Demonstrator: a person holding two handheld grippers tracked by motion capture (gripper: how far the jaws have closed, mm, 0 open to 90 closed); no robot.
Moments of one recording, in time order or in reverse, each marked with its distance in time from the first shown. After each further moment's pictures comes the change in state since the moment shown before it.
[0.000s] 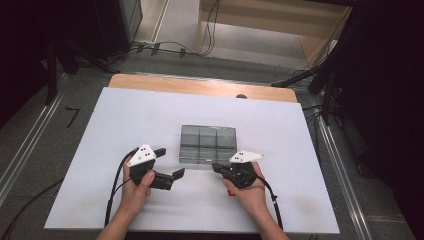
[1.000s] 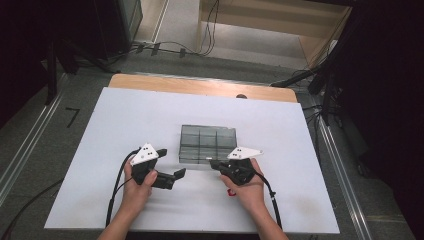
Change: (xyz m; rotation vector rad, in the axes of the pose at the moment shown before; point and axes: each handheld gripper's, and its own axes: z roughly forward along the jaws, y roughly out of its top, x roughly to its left) left arm 0.003 -0.002 0.004 0.029 0.002 -0.015; right arm 0.001 0.013 -0.001 -0.022 0.019 -0.029
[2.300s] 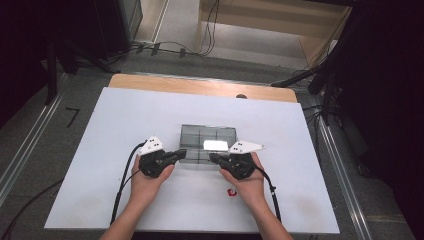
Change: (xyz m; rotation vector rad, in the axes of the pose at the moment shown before) left arm 0.002 0.019 0.021 -0.026 0.011 -0.042; right arm -0.002 0.019 -0.005 -0.045 -0.007 -0.025
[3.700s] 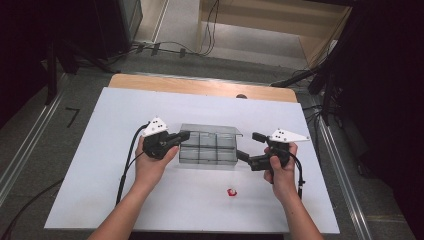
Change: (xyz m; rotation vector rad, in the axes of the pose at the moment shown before) left arm 0.010 0.046 0.011 -0.057 0.035 0.033; right arm -0.061 0.007 -0.072 -0.165 0.025 0.074
